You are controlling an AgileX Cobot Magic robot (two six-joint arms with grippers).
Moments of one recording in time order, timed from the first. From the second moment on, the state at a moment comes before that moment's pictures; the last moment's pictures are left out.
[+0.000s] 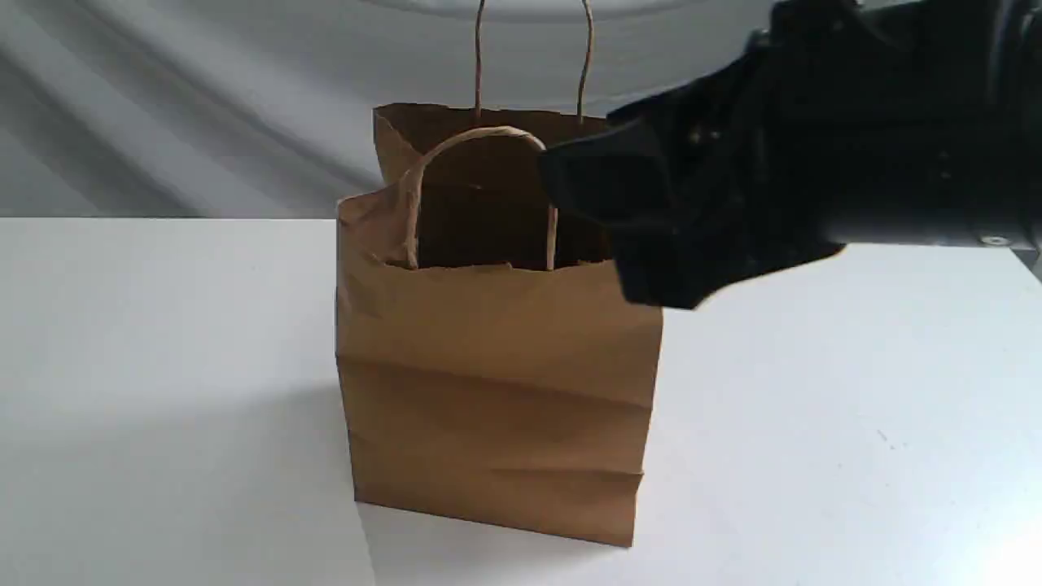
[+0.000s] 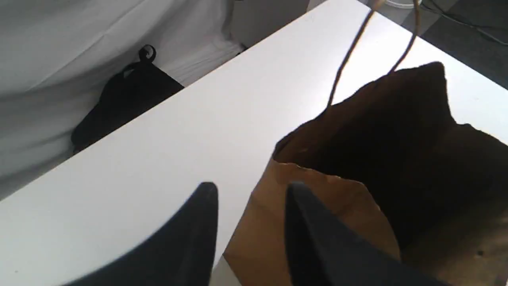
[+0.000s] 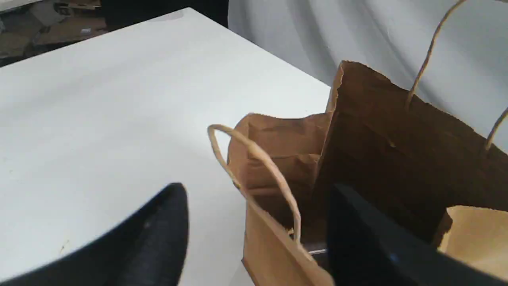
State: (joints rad) left arm 0.10 1.74 -1.83 -0.86 1.22 0.90; right arm 0.67 1.13 -1.04 0.38 0.42 -0.41
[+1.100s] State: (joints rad) left arm 0.10 0.71 -0.61 -1.10 0.51 1.09; right arm 0.67 0.53 -0.59 -1.00 0.52 0.98
